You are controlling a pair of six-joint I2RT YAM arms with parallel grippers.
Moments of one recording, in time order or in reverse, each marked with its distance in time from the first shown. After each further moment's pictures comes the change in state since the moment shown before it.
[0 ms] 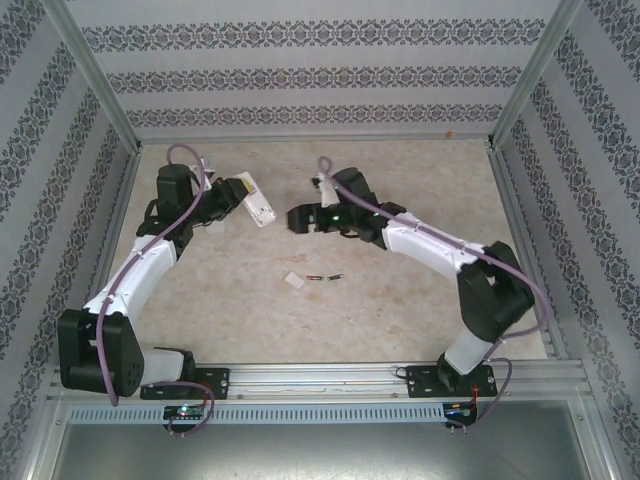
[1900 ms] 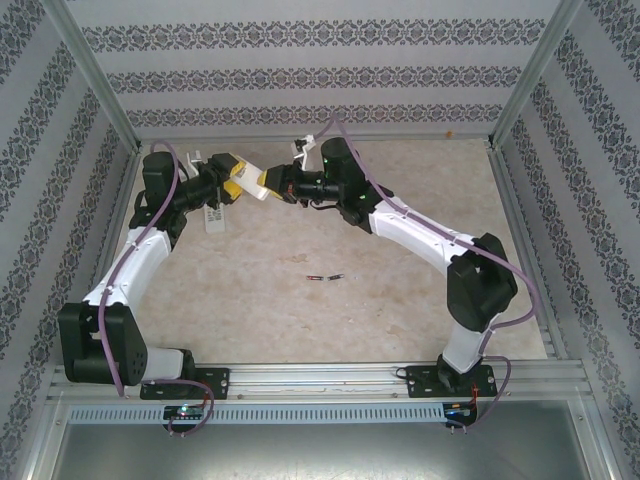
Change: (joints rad) left arm 0.091 0.044 0.062 0.152 0.163 -0.638; right arm -0.003 0.136 0.232 0.306 -0.278 0.750
